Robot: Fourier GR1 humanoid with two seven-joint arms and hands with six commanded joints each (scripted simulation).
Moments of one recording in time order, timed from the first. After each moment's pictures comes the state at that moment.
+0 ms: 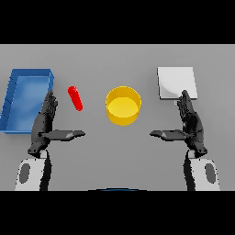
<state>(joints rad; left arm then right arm) 0.00 0.00 0.00 -1.57 0.00 0.00 0.00 0.00 0.00 0.00 -1.57 0.00 0.00 0.00</state>
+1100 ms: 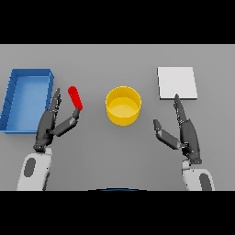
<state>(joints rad) -0.06 0.05 -0.06 -1.49 -0.17 0.03 -0.05 0.11 -0.03 0.14 -1.70 0.24 -0.06 -0.11</state>
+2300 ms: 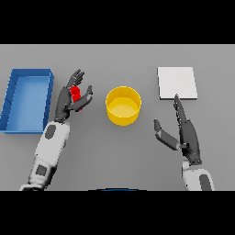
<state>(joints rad) -0.51 0.00 0.07 -0.86 -0.21 0.18 -0.30 0.12 -0.02 0.15 -1.72 0.25 -0.06 -0.12</state>
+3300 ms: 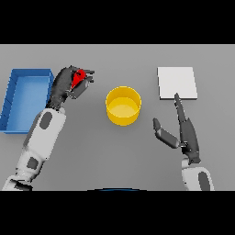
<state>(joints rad) -0.59 0.15 -0.11 -1.02 -0.41 0.16 -0.18 0.09 -0.04 0.15 -1.68 0.31 -0.09 -0.13</state>
